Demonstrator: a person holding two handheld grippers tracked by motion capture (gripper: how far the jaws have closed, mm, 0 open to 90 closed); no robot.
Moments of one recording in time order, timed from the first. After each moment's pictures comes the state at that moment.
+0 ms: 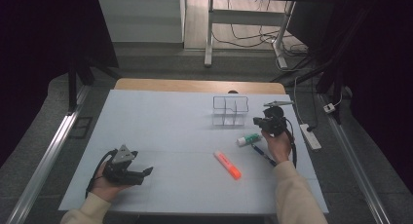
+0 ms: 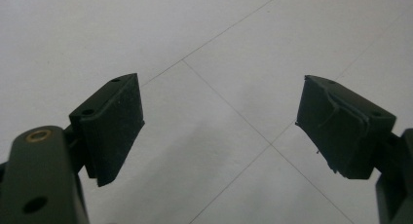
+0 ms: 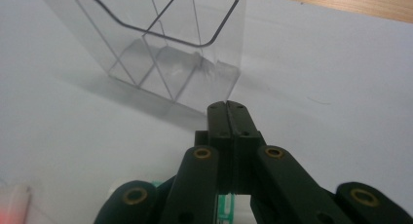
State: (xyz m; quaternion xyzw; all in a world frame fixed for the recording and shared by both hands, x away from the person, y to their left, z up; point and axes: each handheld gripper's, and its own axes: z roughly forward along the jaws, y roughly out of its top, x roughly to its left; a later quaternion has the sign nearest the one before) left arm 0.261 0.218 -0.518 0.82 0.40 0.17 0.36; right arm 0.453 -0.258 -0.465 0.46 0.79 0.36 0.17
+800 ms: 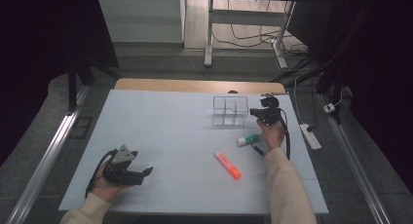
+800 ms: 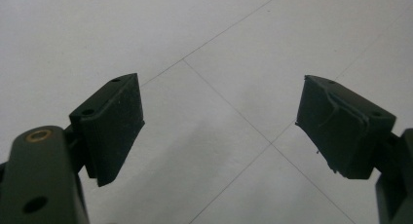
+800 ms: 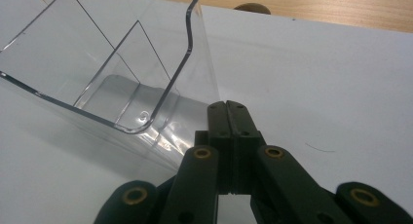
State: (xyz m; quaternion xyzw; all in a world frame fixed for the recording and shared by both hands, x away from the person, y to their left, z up) left arm 0.261 0.219 -0.518 0.82 0.40 0.17 0.36; right arm 0.506 -0.254 -0.479 0.49 0.77 0.38 0.15
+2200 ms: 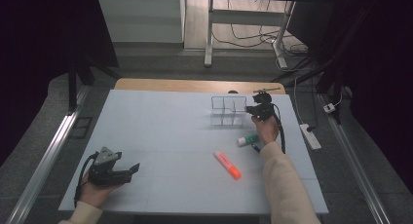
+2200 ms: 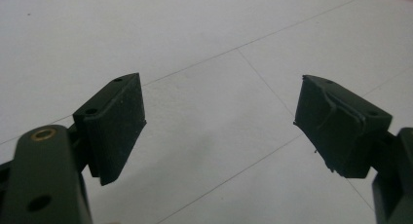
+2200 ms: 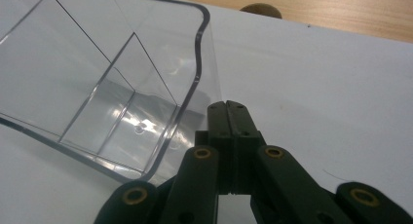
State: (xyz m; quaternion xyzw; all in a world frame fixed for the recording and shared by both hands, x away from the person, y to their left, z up) left arm 0.245 0.247 -0.515 0.77 0.48 0.19 0.37; right arm 0.523 -0.234 -0.479 0.49 0.78 0.35 0.15
